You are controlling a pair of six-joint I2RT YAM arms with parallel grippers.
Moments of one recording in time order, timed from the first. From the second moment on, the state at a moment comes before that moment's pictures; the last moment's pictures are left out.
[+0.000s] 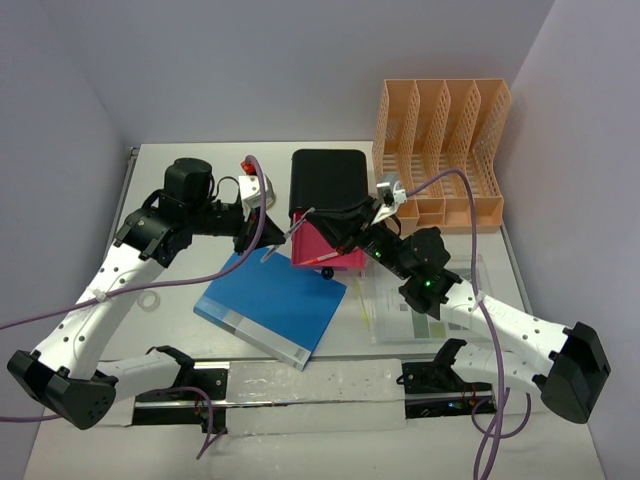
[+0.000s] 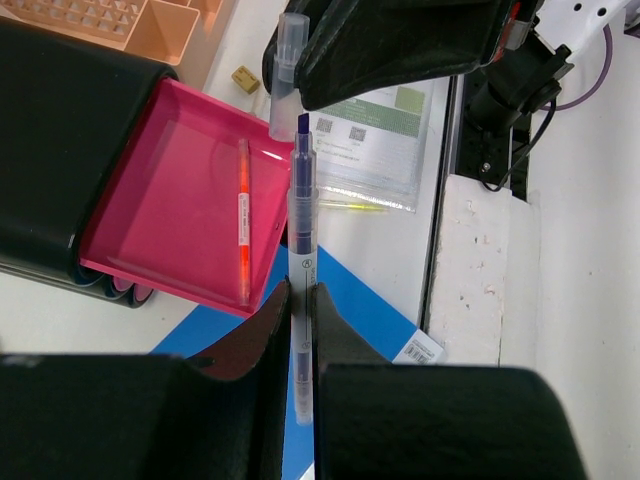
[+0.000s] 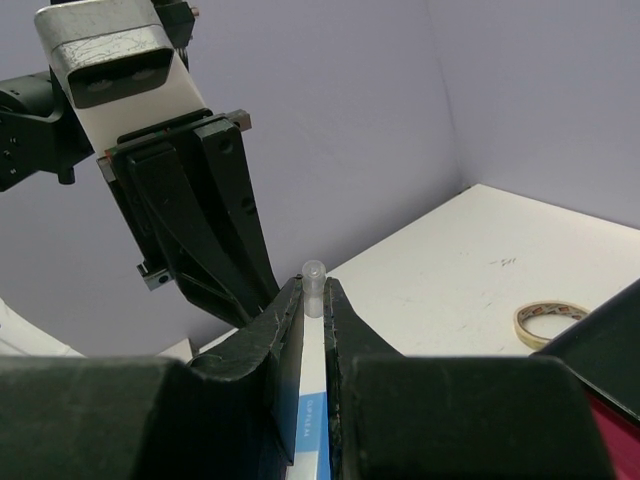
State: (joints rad) left arm -0.52 1.16 1.31 -0.70 0.81 0.32; right arm 0.81 1.02 0.69 0.69 -0.15 0.42
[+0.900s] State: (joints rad) left arm -0.52 1.16 1.31 -0.71 0.80 0.32; right arm 0.80 1.02 0.69 0.69 -0.20 0.46
